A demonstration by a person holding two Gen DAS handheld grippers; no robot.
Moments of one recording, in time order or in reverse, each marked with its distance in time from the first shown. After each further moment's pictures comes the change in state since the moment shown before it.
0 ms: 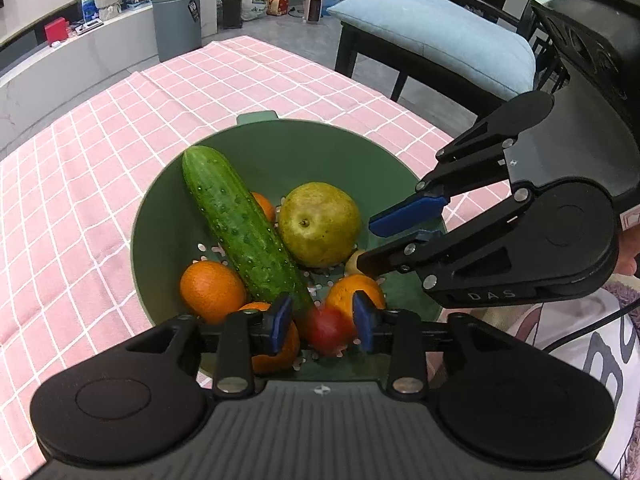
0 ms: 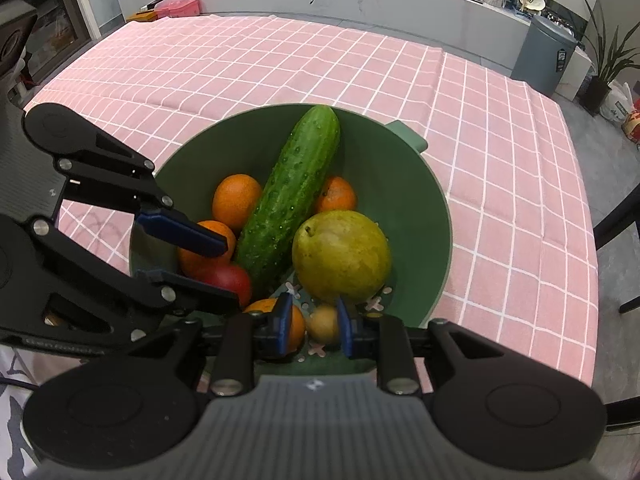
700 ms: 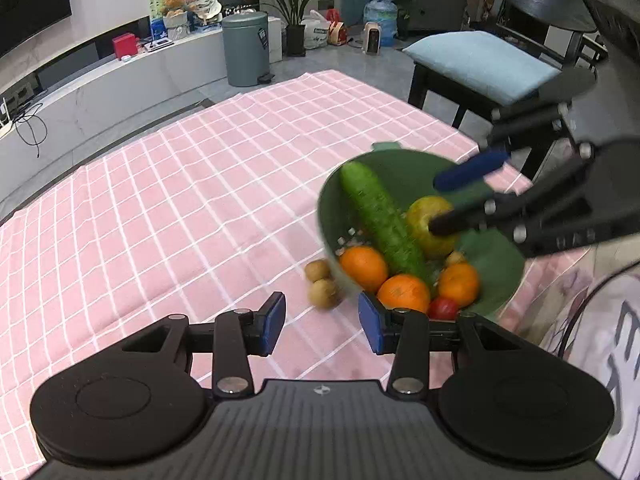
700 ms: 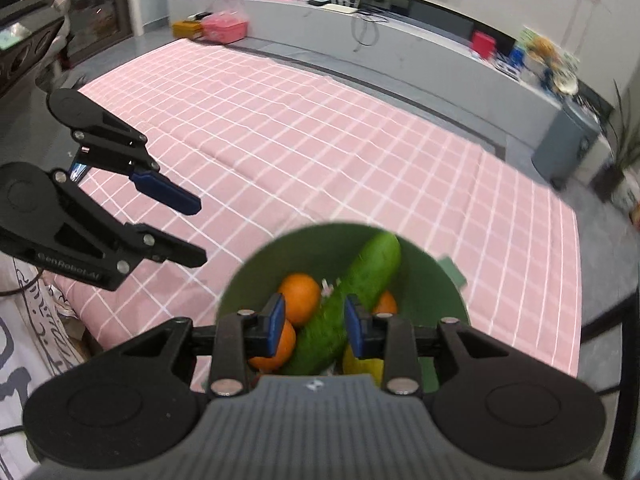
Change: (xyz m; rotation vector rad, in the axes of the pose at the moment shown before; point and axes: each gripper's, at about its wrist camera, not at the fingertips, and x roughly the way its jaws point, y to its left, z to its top) left arm -0.078 0.071 -0.028 -0.052 -0.080 0.155; right arm -0.033 0.052 0.053 -0.198 -0.114 -0.001
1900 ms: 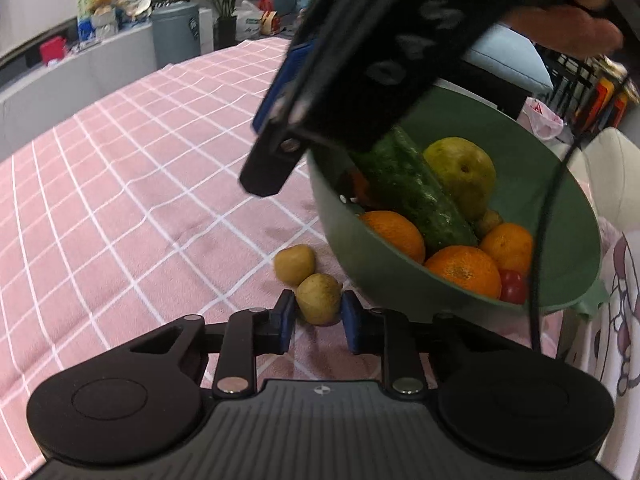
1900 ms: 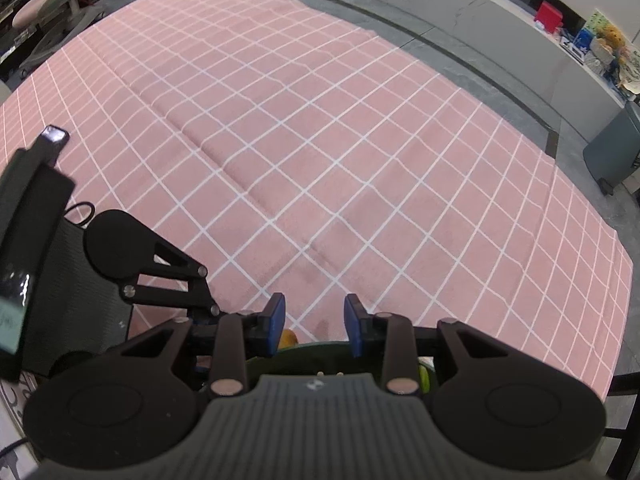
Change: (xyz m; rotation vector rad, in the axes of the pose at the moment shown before) left arm 0.105 0.021 -0.021 0.144 -0.011 -0.177; right arm 0.116 -0.012 0.094 -0.104 0.219 0.094
